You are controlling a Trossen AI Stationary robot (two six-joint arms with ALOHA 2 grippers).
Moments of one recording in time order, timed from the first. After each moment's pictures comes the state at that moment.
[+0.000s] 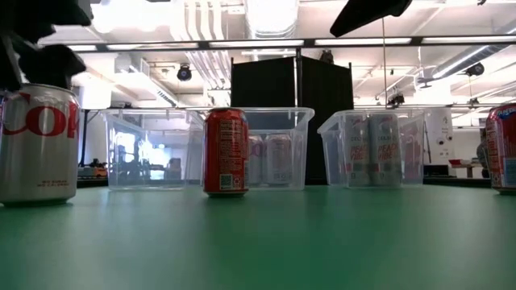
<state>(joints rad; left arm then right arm) -0.59 1.05 0.75 -0.85 -0.27 -0.71 0.58 1.69 1.35 -0.65 0.52 0.63</state>
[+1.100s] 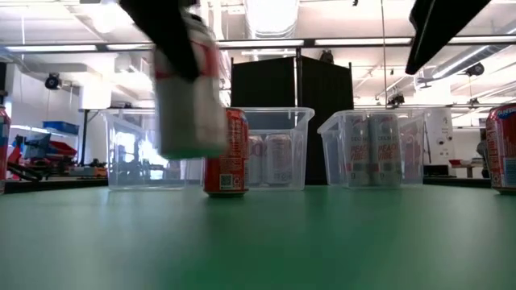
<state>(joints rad) -0.38 1.78 1.42 -0.79 -0.27 -0.36 0.57 1.58 1.28 -1.14 0.47 0.89</state>
